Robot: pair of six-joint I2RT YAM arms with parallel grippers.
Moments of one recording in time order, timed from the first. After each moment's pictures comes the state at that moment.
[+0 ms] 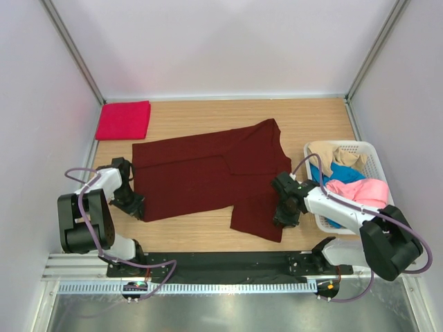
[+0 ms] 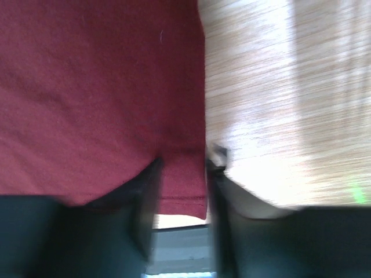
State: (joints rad) left arm 0.17 1.48 0.75 -0.91 -0.11 -0.89; right arm 0.59 1.26 0.60 -0.76 0.07 0.96
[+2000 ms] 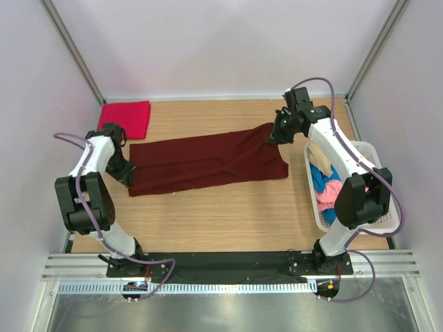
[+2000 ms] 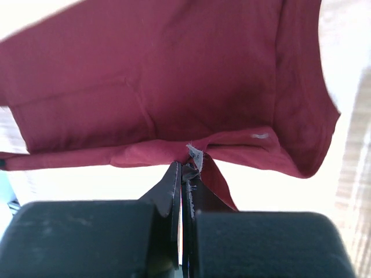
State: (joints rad) left arm 0.17 1.64 1.24 -1.10 -0.20 -0.78; right arm 0.27 1.67 1.52 -0.81 -0.18 0.52
